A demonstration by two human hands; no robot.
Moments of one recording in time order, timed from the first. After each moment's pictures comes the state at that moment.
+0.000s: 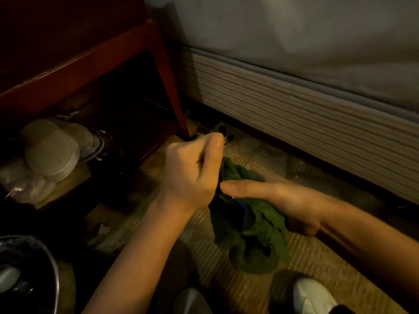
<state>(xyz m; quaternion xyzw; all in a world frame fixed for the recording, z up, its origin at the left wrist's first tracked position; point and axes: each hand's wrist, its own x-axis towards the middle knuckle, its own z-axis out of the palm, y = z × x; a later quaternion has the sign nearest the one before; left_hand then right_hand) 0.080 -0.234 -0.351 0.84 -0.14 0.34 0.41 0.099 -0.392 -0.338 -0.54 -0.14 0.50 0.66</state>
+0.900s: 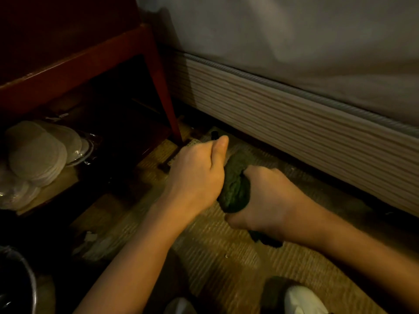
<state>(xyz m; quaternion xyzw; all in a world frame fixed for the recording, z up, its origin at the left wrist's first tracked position) 0.092 -0.249 -0.355 0.91 -0.02 0.18 0.37 0.099 -0.386 -0.324 -0.91 -0.22 0.22 0.27</state>
